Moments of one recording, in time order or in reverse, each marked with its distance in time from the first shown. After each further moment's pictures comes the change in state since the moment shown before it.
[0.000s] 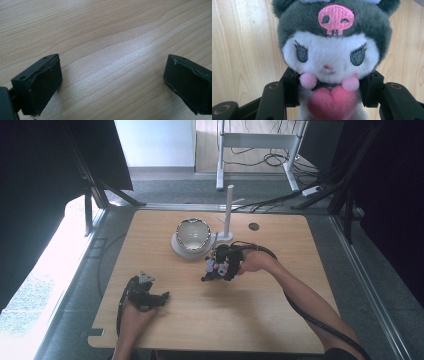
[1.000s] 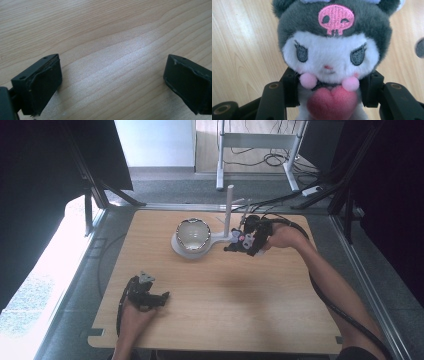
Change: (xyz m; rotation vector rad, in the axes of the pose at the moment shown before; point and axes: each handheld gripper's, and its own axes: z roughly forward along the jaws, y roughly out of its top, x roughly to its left) left arm 0.000 0.000 0.000 0.002 -0.002 -0.002; right arm -0.049 -0.064 -0.087 -0.049 -0.068 0.211
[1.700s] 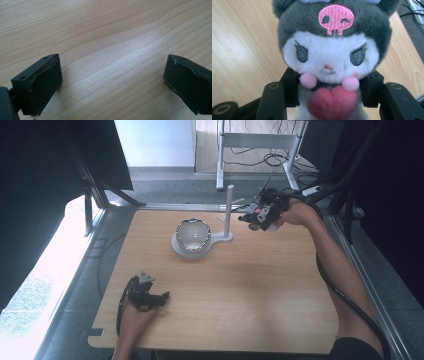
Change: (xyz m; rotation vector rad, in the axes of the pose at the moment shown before) left arm 0.000 0.000 0.000 0.000 0.000 0.000; right arm -0.064 -0.016 -0.046 -0.054 -0.094 0.256
